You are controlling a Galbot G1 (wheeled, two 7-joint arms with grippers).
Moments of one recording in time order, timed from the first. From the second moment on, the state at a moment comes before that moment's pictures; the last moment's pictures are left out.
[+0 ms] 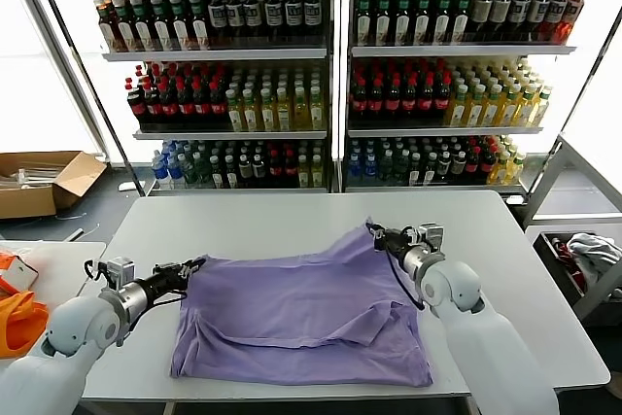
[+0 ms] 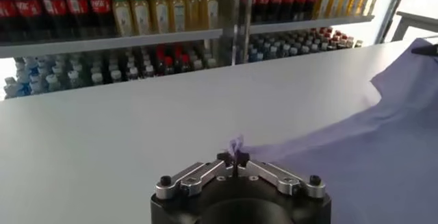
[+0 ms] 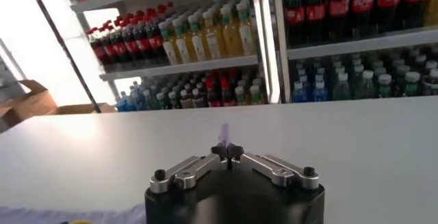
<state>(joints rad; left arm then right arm) 1.08 -0.80 -0.42 -1.71 -0.68 0.52 0.26 -0.86 1.14 0.25 1.68 0.70 -0.54 -0.02</state>
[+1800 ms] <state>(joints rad) 1.71 -0.94 -0.75 -2.24 -0.56 0.52 0.02 -1.54 1.14 0.69 2.14 0.42 -0.20 -0.12</state>
